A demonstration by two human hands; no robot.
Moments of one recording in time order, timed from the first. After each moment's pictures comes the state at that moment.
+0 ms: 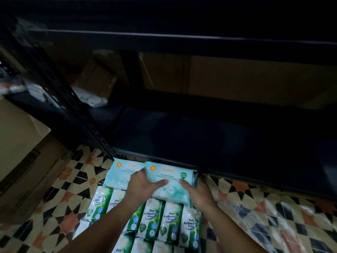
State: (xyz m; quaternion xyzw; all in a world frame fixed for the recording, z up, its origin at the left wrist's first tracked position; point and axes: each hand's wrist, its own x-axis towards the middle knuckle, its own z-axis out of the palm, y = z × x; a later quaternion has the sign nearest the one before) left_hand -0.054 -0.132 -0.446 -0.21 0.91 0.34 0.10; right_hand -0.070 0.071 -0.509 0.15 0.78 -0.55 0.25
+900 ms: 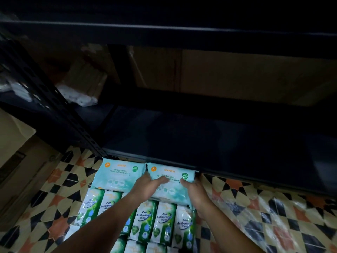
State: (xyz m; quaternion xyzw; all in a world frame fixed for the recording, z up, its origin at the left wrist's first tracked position) left_hand -0.070 -0.110 -0.471 -0.24 0.80 0.50 0.25; right_hand -0.081 0.073 -0.522 0.25 0.69 -0.61 0.28
